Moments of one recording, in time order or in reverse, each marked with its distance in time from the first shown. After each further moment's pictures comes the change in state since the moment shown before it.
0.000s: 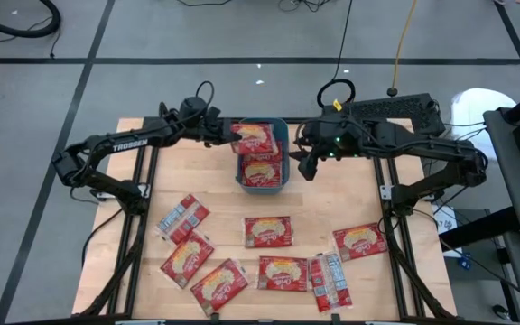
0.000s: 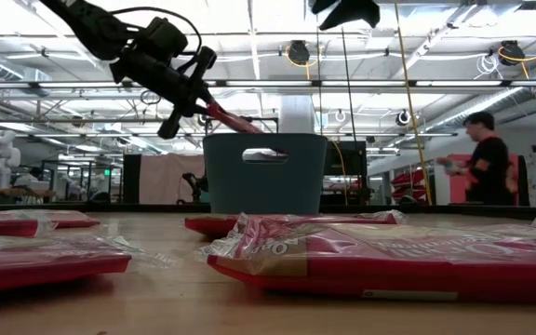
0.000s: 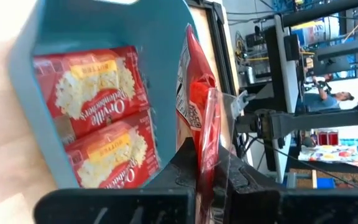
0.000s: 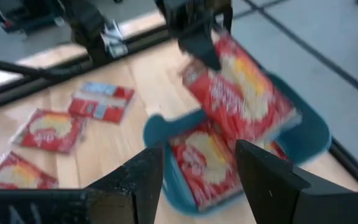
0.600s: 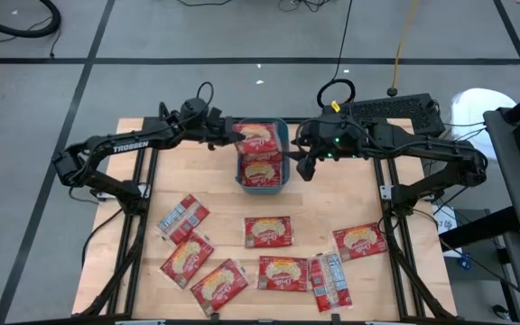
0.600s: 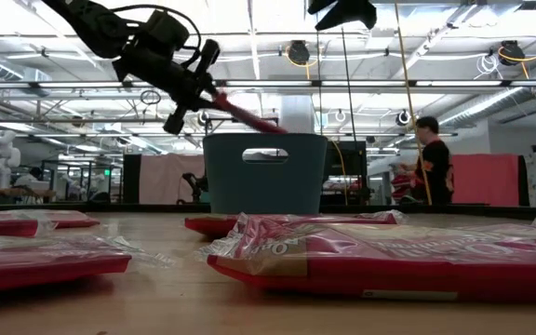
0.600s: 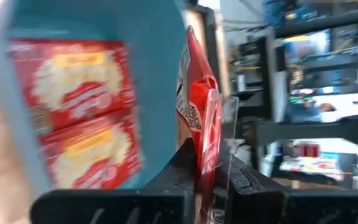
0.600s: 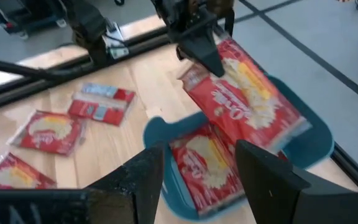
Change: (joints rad) left arm -0.037 0.000 0.000 0.034 -0.030 -0.113; right arm 0.000 0.000 -0.014 0.010 0.000 -0.009
